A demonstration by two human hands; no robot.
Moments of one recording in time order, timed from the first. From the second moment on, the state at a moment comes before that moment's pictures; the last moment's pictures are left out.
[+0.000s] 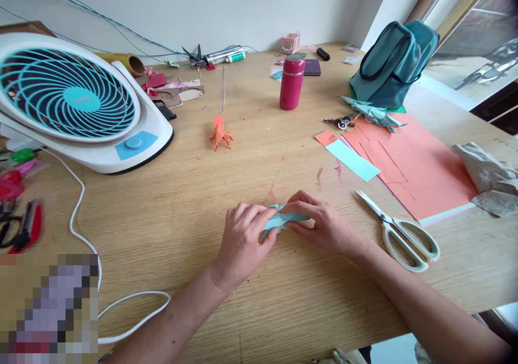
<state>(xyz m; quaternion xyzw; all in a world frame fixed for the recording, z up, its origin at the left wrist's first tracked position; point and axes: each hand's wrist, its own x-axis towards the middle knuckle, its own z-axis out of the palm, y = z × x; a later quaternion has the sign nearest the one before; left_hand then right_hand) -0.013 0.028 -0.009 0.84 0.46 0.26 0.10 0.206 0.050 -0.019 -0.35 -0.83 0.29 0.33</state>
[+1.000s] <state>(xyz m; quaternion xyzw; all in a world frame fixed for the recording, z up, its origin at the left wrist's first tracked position) -0.001 0.032 -0.010 0.84 0.43 0.30 0.11 0.195 0.042 -0.026 -0.39 -0.80 0.30 0.35</state>
